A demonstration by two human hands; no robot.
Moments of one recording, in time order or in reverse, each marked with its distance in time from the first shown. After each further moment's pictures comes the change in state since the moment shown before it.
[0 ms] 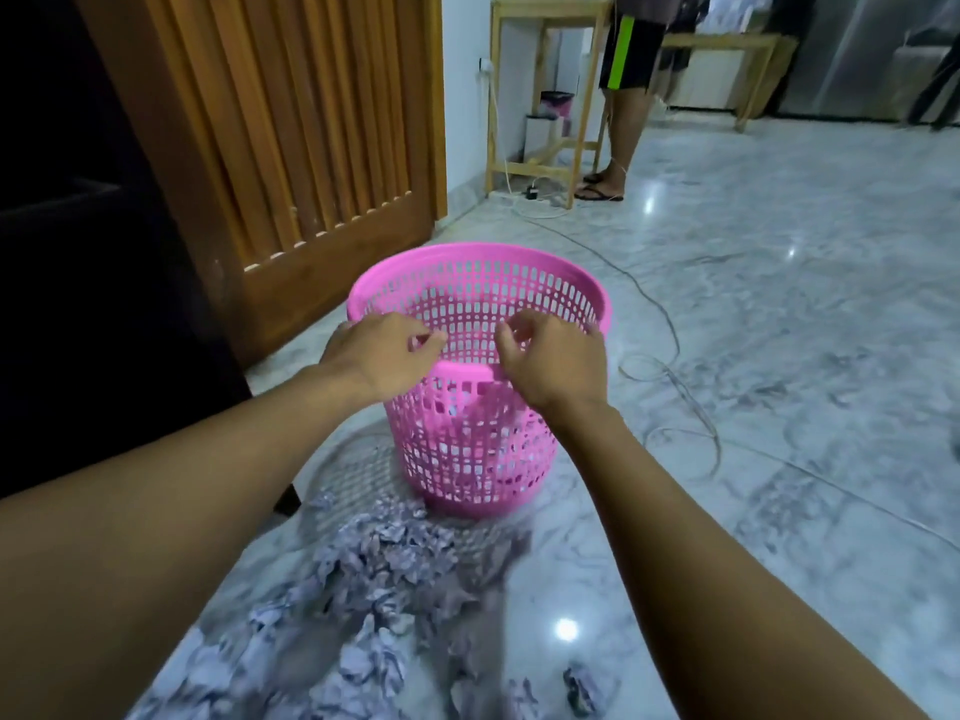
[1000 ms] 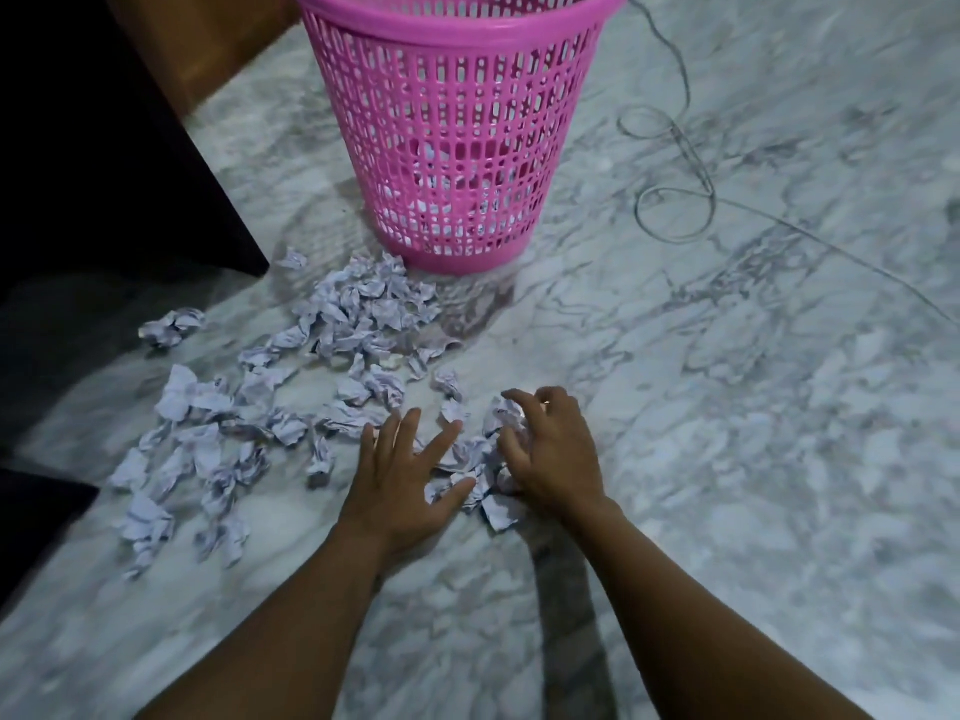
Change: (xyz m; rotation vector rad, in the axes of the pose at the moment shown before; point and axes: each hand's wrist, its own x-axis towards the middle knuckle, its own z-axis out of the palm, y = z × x) left_hand -0.334 0.002 0.219 -0.013 -0.455 -0.055; right_hand -0.338 0.103 0.084 0.080 -0.359 0.153
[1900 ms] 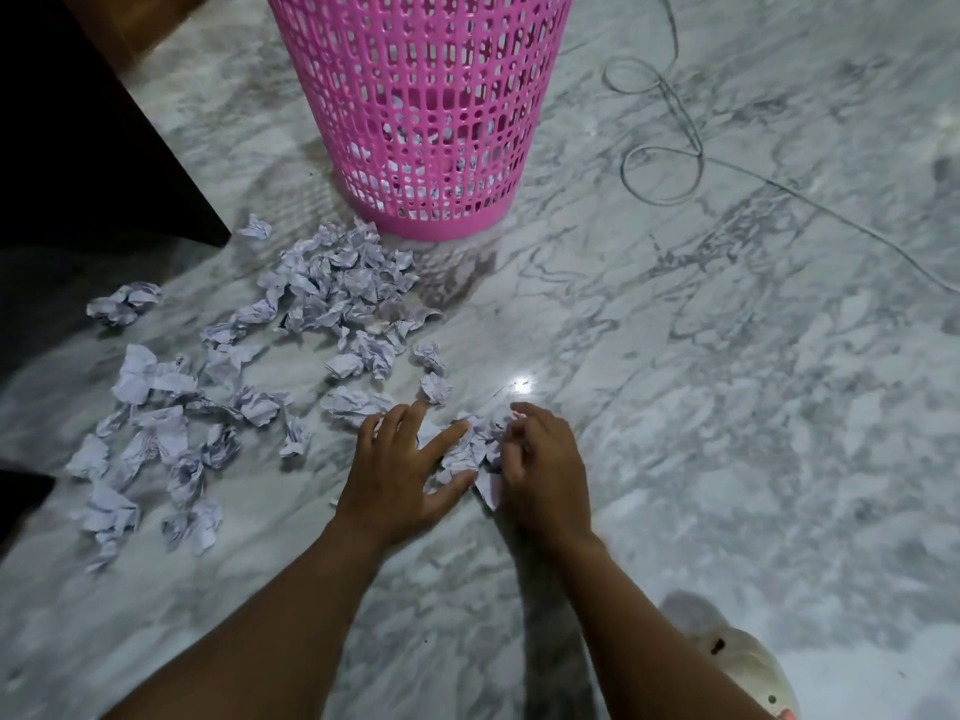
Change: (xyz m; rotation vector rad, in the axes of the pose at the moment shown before) left_hand 0.000 0.008 0.018 0.084 0.152 0.195; right_hand -0.052 -0.003 0.012 0.211 0.119 0.162
